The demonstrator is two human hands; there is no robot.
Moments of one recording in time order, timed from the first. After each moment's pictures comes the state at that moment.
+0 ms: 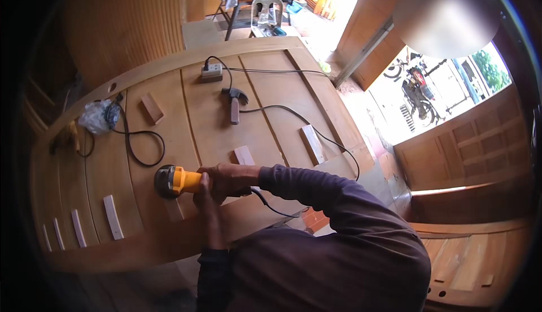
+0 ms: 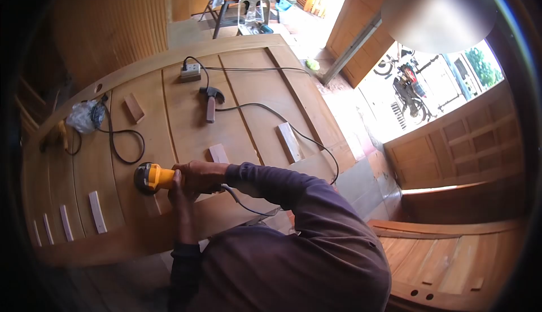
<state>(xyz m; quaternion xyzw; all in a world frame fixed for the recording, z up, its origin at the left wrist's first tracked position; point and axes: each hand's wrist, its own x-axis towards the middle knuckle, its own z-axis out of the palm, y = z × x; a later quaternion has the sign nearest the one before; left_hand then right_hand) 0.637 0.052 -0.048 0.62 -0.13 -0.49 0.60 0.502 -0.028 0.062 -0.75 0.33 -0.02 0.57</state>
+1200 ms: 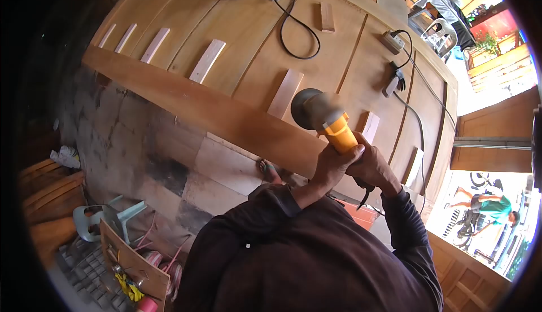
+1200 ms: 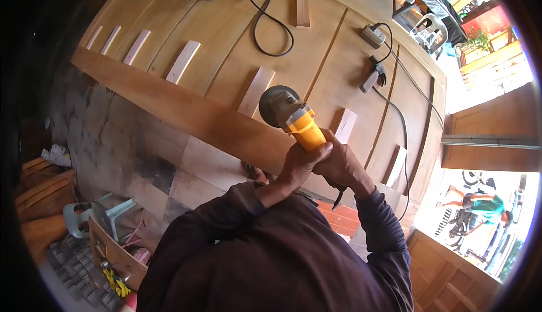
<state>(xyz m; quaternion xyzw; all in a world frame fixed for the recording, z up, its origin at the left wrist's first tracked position) 0.568 0.131 0.018 0.59 -0.21 -0.54 0.57 0.456 0.038 0.093 -0.77 0.39 0.00 0.51</state>
